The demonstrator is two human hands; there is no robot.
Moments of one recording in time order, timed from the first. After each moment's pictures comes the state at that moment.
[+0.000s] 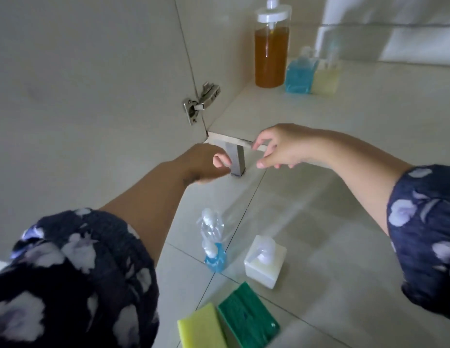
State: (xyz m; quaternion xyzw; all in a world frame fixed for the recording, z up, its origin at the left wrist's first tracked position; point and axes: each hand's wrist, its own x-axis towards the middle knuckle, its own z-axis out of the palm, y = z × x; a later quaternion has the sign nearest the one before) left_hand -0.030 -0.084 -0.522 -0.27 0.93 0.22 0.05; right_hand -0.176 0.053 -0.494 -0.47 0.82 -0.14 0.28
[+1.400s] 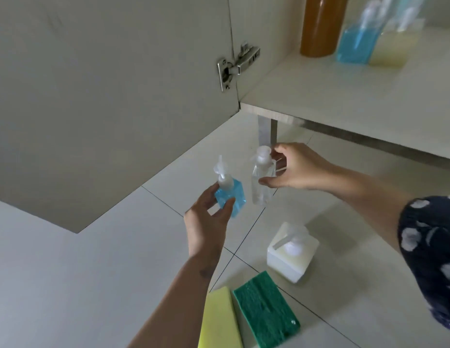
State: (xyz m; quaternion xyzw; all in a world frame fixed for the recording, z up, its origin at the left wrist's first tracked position) left_hand 0.057 -0.001 -0.650 -0.51 0.64 0.46 -0.36; right_hand -0.155 0.034 -0.613 -0.55 0.75 -0.29 0.22
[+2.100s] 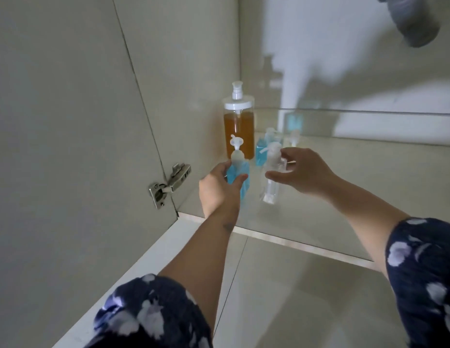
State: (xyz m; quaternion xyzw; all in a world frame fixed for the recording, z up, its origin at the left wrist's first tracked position) left_hand -0.171 -0.065 -0.517 -0.33 0.75 0.42 -0.38; right_hand -0.293 0.048 -0.487 -0.41 0.84 -0.35 -0.01
